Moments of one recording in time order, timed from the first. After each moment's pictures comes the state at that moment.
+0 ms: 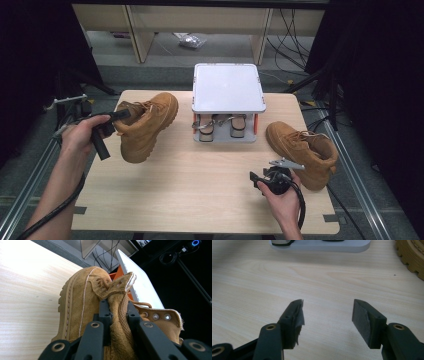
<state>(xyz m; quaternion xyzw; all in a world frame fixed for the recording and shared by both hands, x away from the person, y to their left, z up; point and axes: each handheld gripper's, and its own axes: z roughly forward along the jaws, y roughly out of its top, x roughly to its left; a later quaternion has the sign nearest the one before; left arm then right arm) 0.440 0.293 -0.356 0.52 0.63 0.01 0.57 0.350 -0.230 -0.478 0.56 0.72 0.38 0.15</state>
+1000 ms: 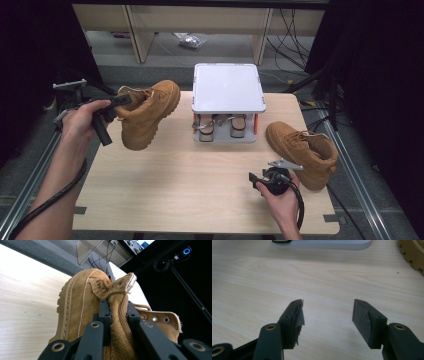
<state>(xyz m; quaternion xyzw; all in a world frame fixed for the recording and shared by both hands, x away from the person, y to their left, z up) 0.460 0.288 -0.327 0.51 0.63 0.01 0.58 0.350 -0.228 -0.481 0.56 0.72 0.38 0.15</state>
